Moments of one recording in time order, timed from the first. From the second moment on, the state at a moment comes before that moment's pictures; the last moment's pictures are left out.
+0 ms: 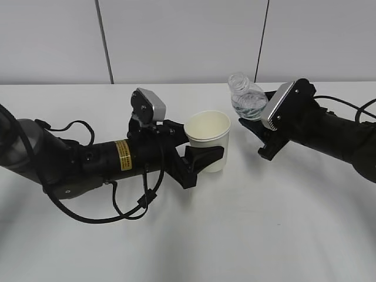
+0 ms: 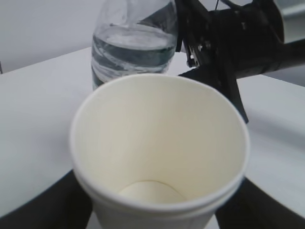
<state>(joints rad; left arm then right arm) -0.48 2.16 -0.97 0.79 -1.08 -0.42 0.07 2.01 -0.86 -0.57 -0.90 -0.37</state>
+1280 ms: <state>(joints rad) -0.52 2.16 -1.00 0.78 -0.98 -0.43 0.07 1.97 -0.86 -0.58 -0.88 -0.69</state>
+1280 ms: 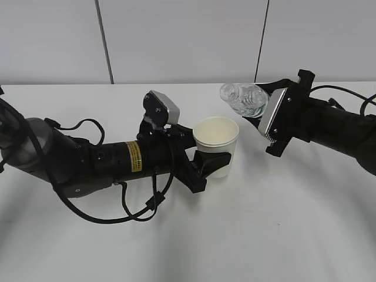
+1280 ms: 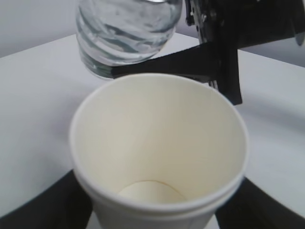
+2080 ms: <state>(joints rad) -0.52 2.16 -1.00 0.78 -0.97 -0.43 0.07 1.97 -0.86 -0.52 -0.87 -0.92</state>
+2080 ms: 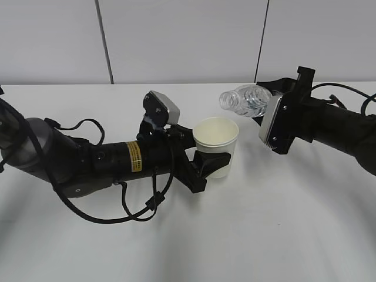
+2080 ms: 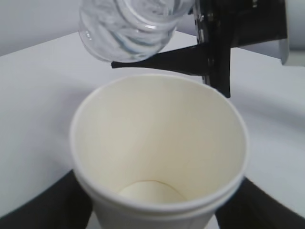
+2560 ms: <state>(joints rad) -0.52 2.16 -1.00 0.78 -0.97 -0.43 0.07 1.97 -0.86 -0.49 -0.87 -1.07</state>
